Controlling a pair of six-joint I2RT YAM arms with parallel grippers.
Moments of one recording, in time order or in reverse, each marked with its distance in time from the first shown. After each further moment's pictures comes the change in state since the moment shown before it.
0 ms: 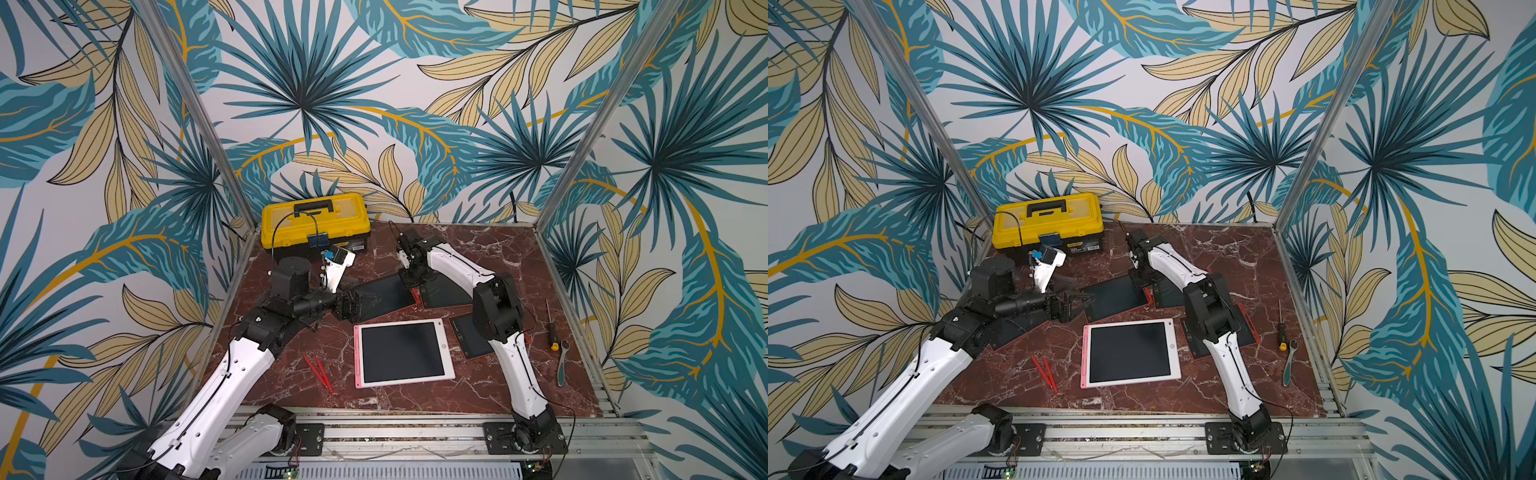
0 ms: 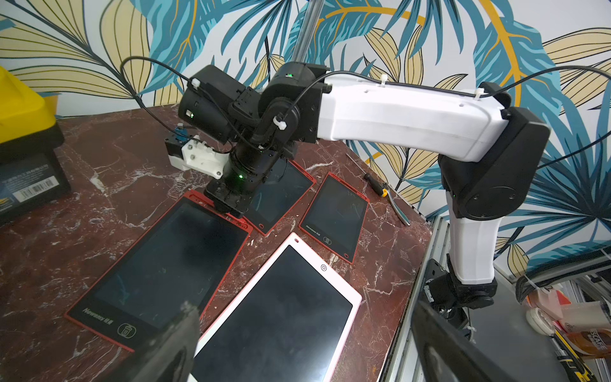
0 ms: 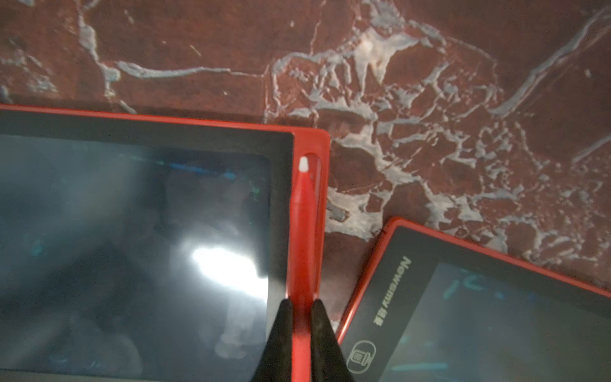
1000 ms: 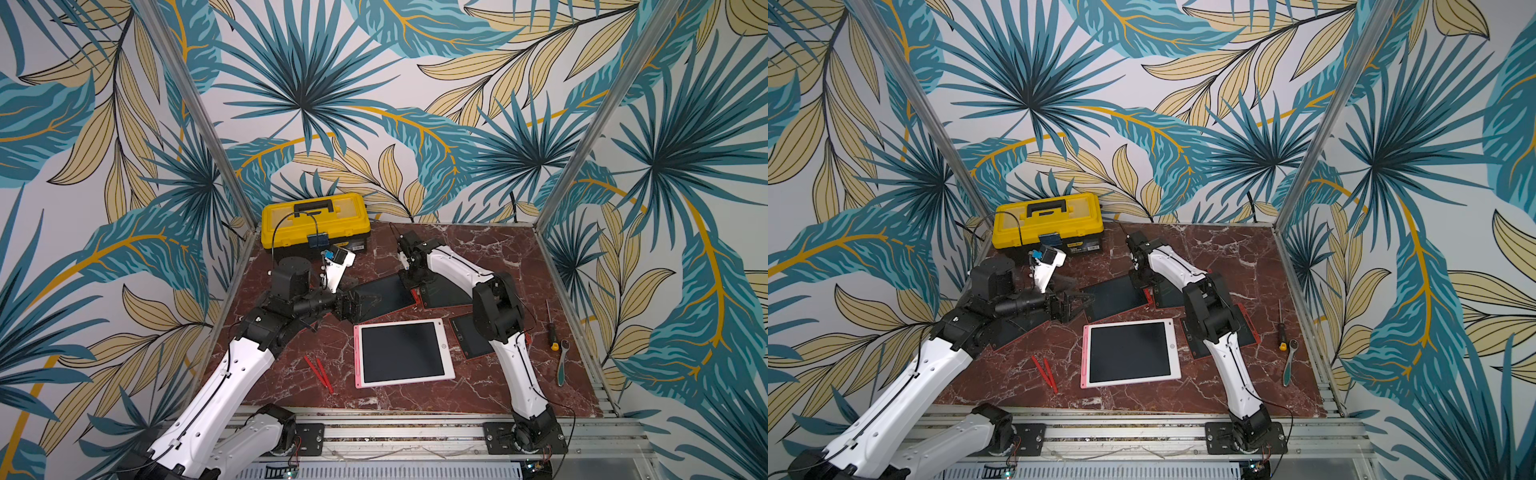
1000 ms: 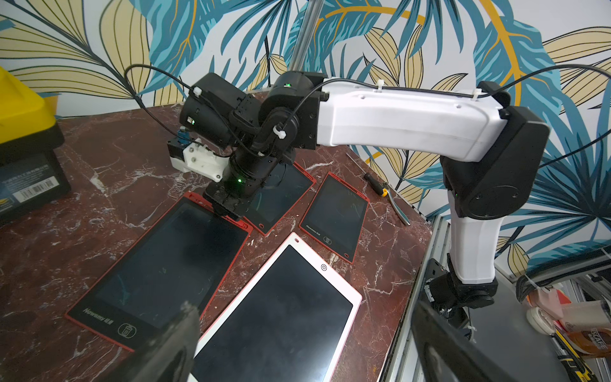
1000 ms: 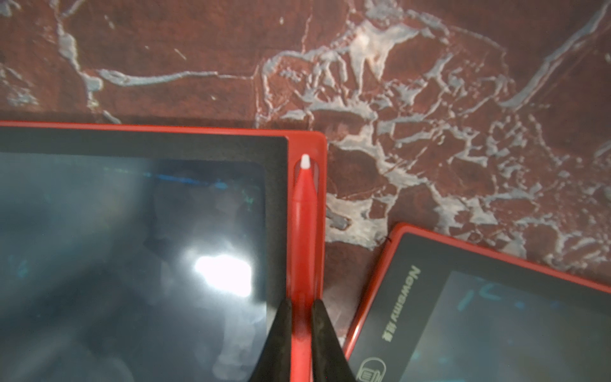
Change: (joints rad) left arm 0.000 0.000 0.000 -0.001 0.000 0.002; right arm -0.001 -0.015 -0.063 0.068 -0.002 0.037
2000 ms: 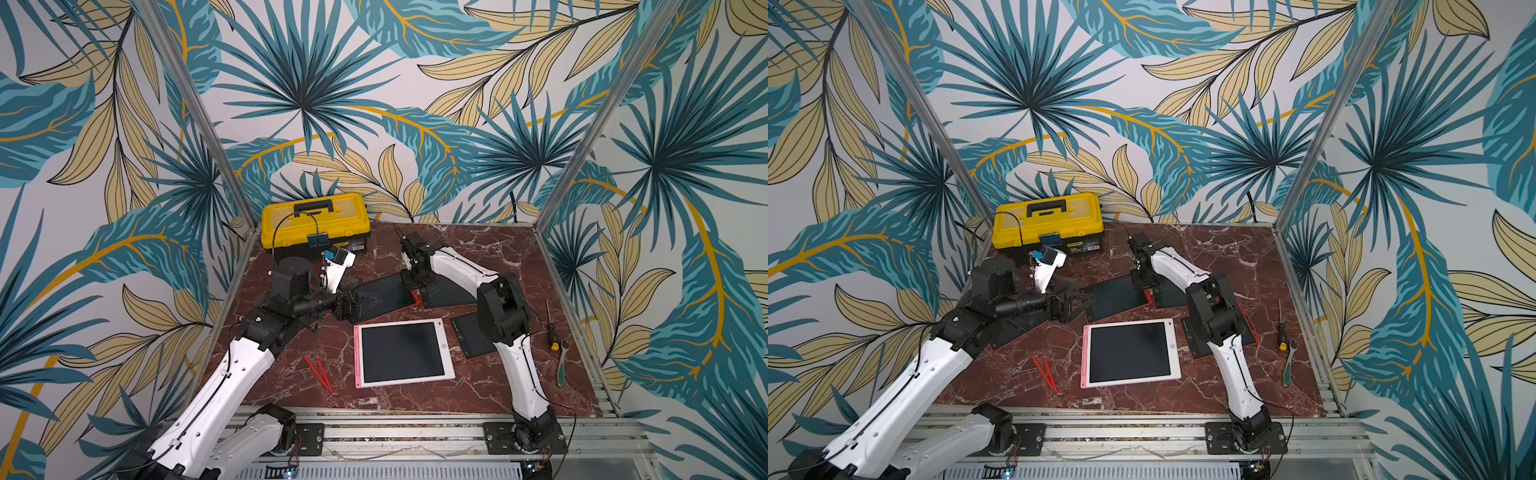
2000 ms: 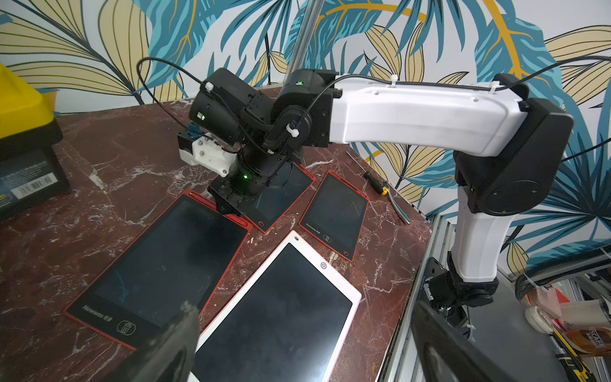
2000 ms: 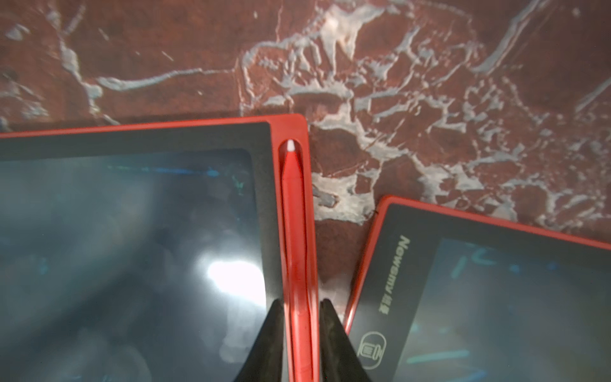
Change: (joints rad) left arm 0.000 0.000 -0.001 -0.007 0.000 0.000; right arm 0.000 -0.067 -0.084 0.053 -0.007 0.092
